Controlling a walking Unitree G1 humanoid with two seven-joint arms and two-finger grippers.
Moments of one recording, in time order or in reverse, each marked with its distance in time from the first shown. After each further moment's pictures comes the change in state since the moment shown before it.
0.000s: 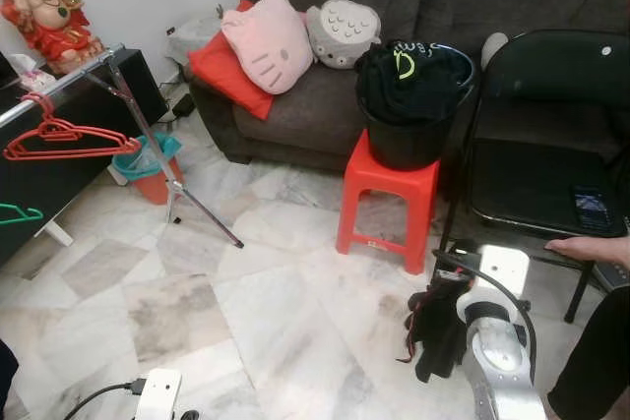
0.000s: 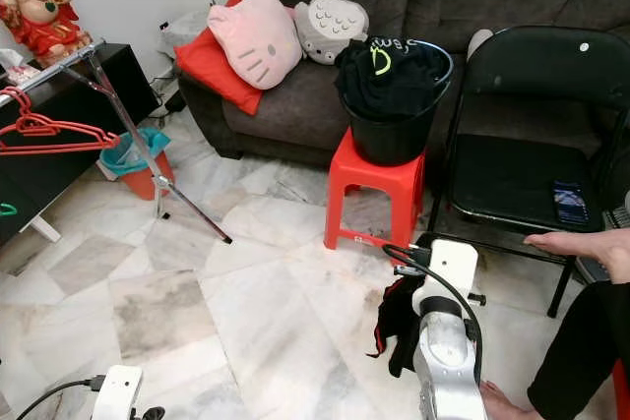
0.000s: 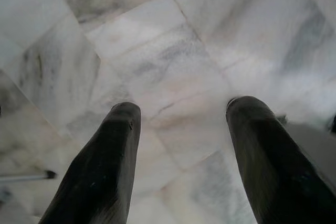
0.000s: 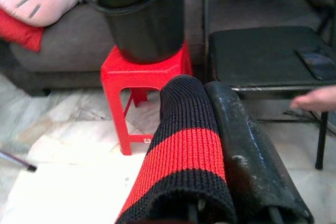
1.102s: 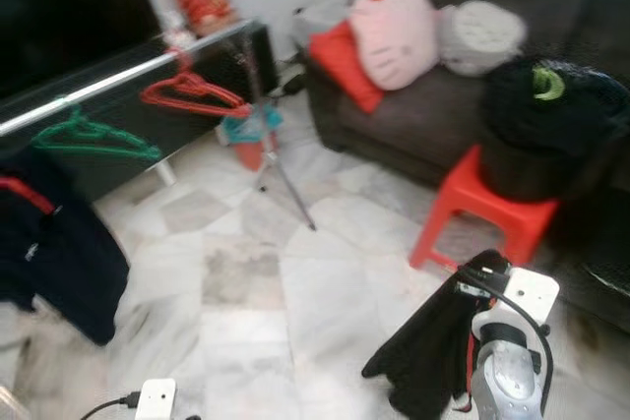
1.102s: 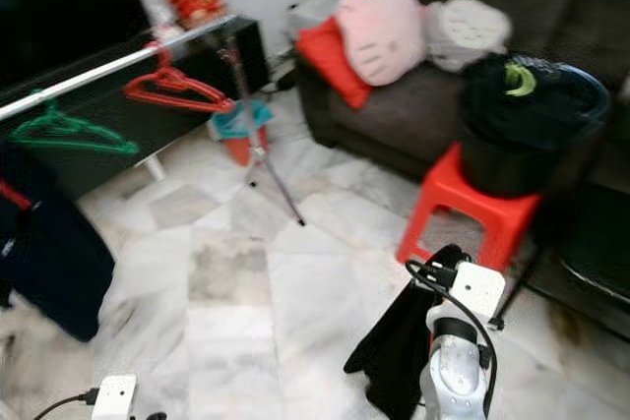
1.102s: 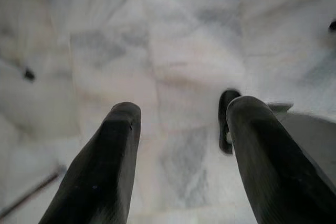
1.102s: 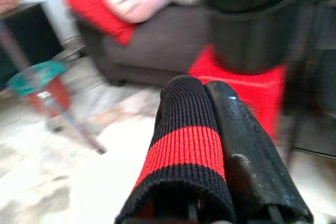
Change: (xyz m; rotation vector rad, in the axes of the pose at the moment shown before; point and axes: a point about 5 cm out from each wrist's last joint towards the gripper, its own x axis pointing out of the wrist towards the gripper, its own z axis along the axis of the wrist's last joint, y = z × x) left arm -0.004 0.001 -0.012 -0.051 0.005 0.004; right arm -0.012 0.003 -0.005 0.047 -0.064 -0.034
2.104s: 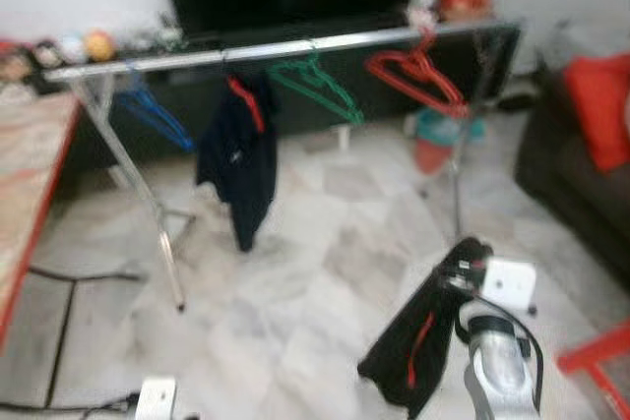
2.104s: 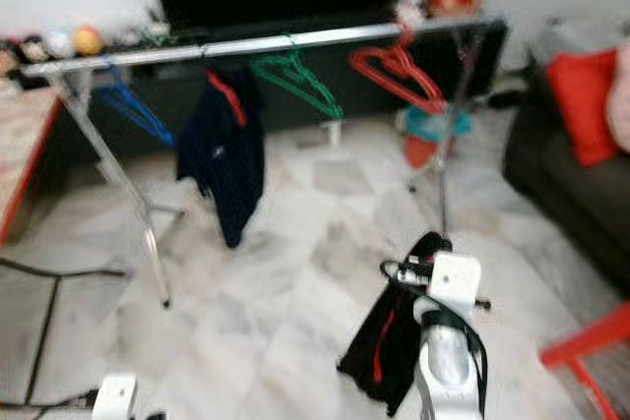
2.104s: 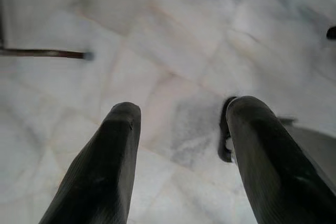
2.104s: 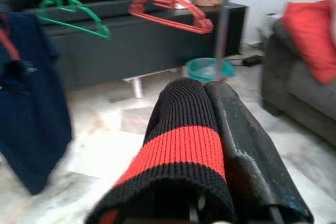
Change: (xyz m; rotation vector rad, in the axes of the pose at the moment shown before) left arm 0.002 -0.007 0.005 -0.007 -0.015 -0.007; right arm 0.008 -0.004 0.013 -0.138 -0.077 0.073
